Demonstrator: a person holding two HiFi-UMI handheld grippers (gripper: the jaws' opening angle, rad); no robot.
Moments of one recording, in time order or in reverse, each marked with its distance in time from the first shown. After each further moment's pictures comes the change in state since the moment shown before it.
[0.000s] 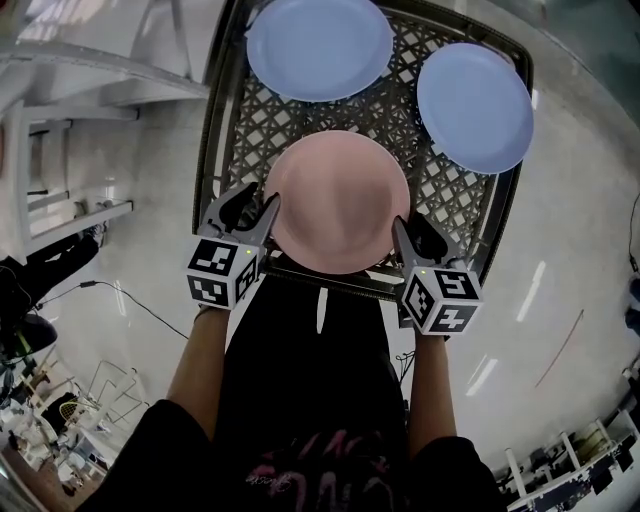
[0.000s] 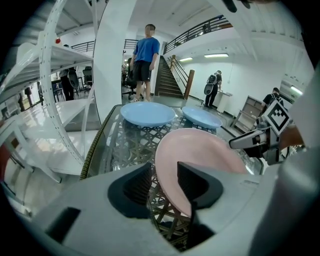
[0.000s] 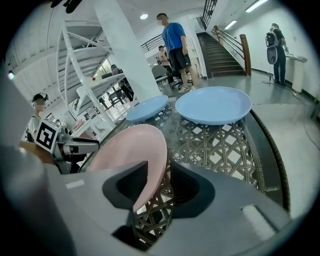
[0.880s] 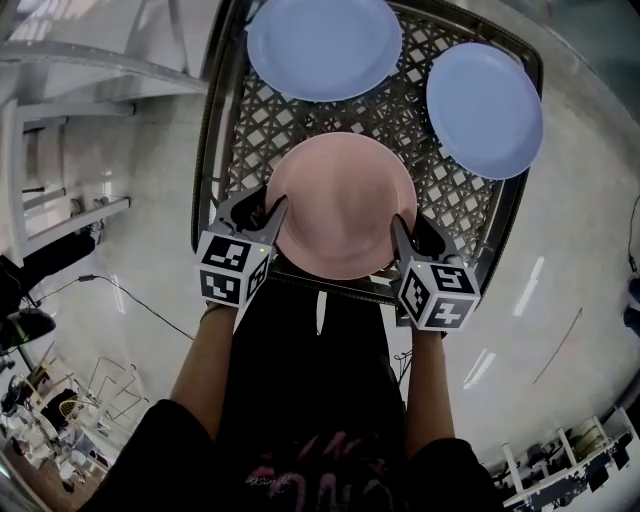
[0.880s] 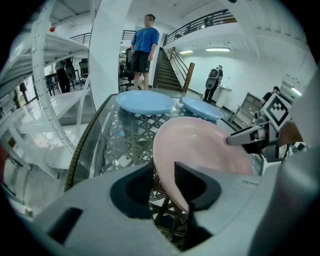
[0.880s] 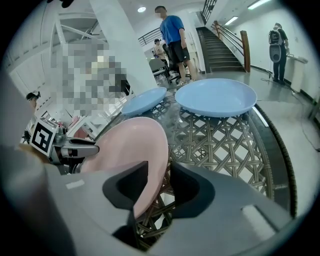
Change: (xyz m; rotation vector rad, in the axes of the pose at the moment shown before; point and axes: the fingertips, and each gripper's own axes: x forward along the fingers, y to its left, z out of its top) left arm 0.024 0.001 -0.021 -0.009 0.090 -0.030; right arm 0.025 0.001 -0.008 0.016 0.074 -0.033
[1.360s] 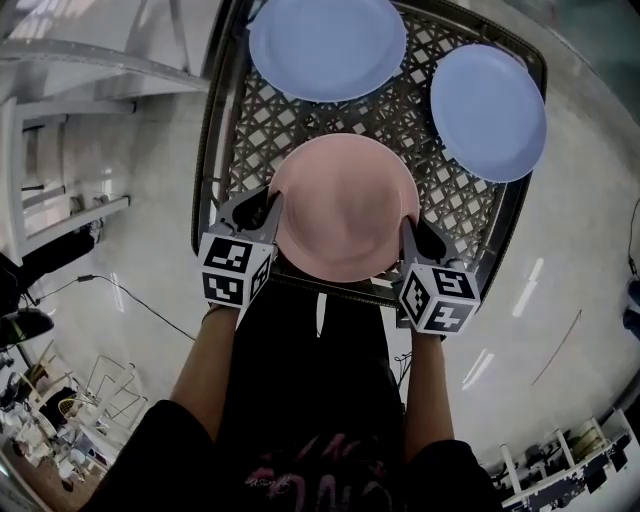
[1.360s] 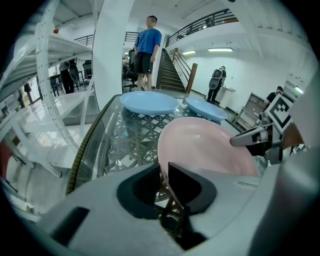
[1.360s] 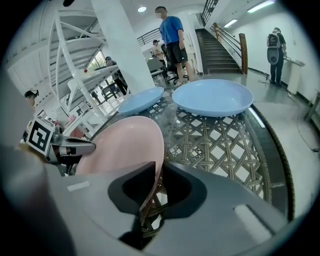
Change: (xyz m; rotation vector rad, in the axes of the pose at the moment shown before) left arm 0.002 0.007 0.000 -0.011 -0.015 0.040; right arm 0.001 -0.006 -0.002 -0.003 -0.007 -0.038
